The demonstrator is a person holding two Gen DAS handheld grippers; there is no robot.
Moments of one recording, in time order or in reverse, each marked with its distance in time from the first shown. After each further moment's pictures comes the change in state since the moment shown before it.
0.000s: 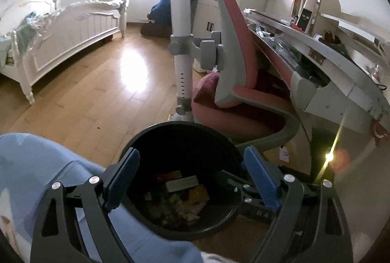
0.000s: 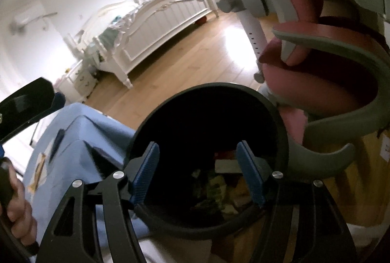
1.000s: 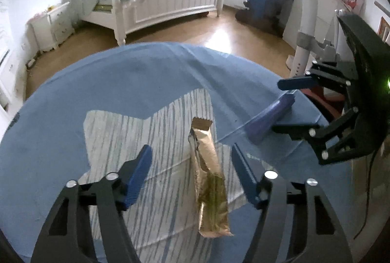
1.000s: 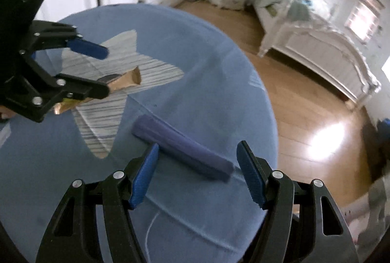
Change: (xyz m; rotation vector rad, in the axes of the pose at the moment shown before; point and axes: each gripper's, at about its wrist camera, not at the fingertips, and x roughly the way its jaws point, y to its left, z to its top) left arm -0.105 0.209 -0.108 -0.301 0.114 0.393; right arm 0.093 0.301 0.005 -1.199 0.313 0.329
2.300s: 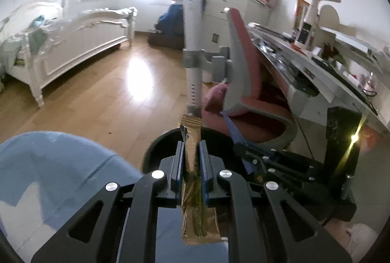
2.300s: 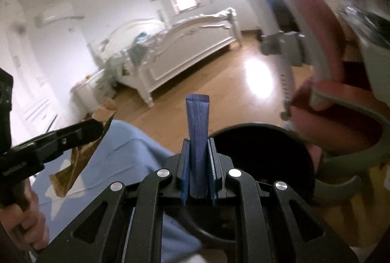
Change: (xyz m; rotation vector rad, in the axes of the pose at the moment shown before) left arm -0.031 -0.223 0.047 0.285 -0.165 -0.397; right arm -0.150 -0.037 -0.233 1.085 -0.458 -0.396
